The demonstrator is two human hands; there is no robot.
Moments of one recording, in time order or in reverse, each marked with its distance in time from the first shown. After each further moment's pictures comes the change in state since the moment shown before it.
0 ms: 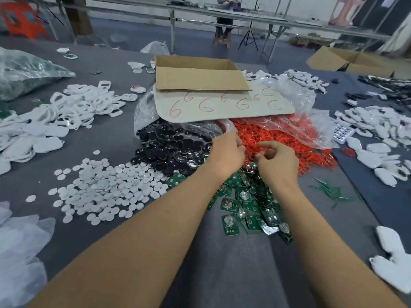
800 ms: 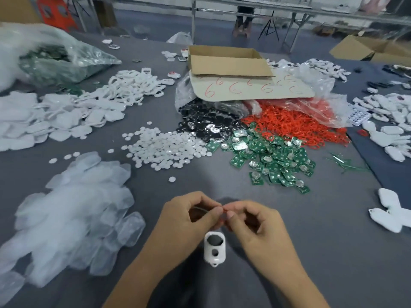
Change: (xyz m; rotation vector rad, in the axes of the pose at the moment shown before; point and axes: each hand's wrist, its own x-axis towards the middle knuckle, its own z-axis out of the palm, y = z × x) left_hand -0.293 -0.059 -0.107 -0.507 -0.044 -0.089; right_hand -0.268 -0.039 -0.033 0.345 -0.496 -0.167
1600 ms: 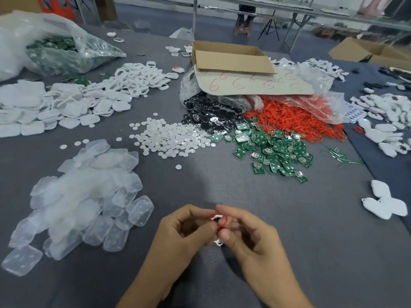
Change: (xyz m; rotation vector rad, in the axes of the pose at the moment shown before) left_hand -0.059 -0.012 0.004 -0.347 0.076 -0.111; right_hand -0.052 0.000 0.021 0.233 -0.071 -0.003
